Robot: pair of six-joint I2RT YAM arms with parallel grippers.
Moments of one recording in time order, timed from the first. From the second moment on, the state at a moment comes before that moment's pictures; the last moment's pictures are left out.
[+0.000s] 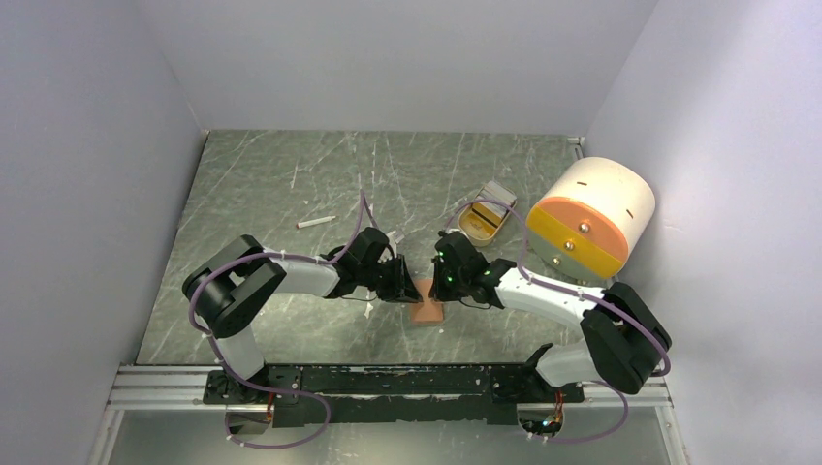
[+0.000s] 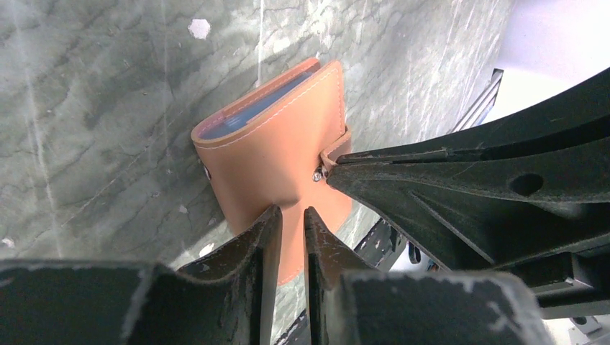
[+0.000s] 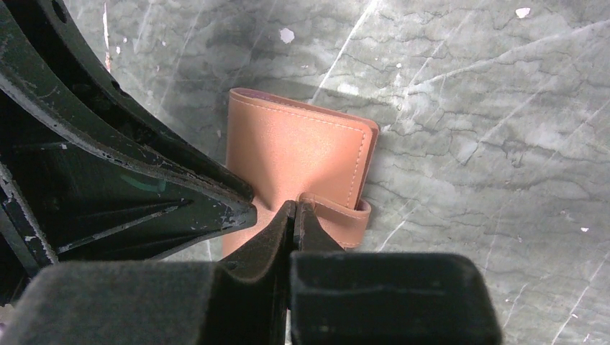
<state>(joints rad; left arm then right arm) -0.82 1.75 0.73 0.28 0.43 -0.94 0.76 1.34 0.64 -0.24 0.00 0.62</state>
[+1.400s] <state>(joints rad) -0.82 1.75 0.73 0.29 0.43 -0.95 0.81 1.37 0.65 -0.21 0.04 0.64</state>
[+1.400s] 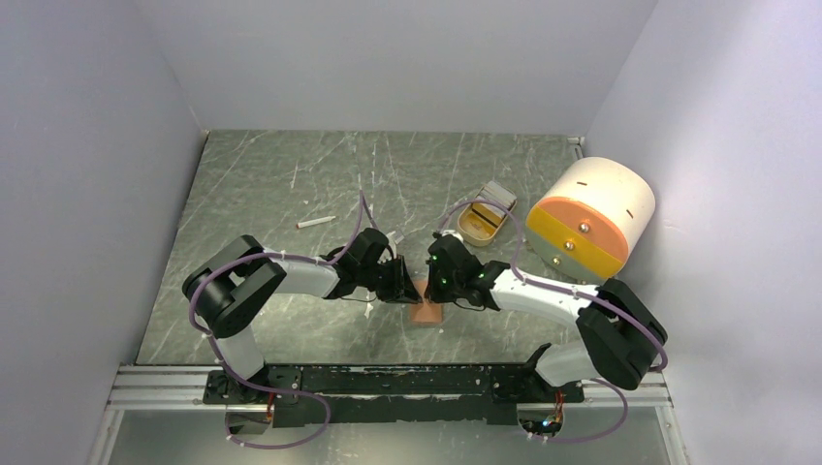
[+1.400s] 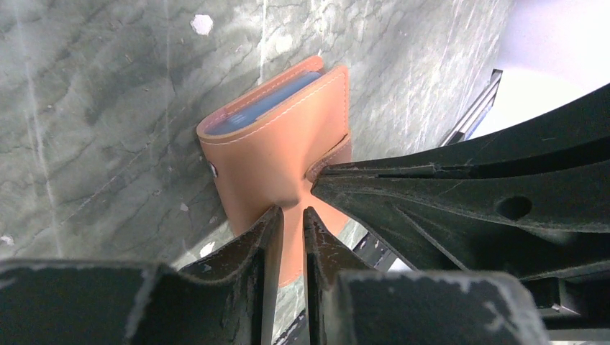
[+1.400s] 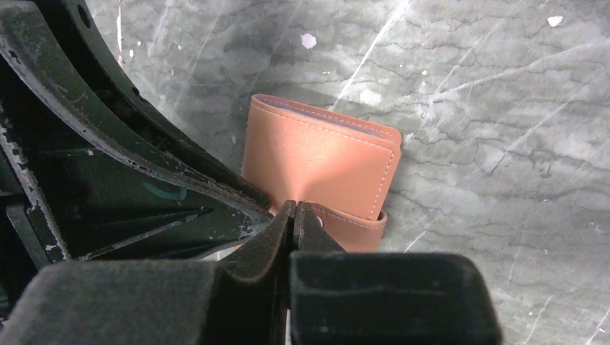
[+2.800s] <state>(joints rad) -0.82 1.75 0.72 0.29 0.43 -0.96 0.83 1.18 0.61 -0.19 0.02 0.71</state>
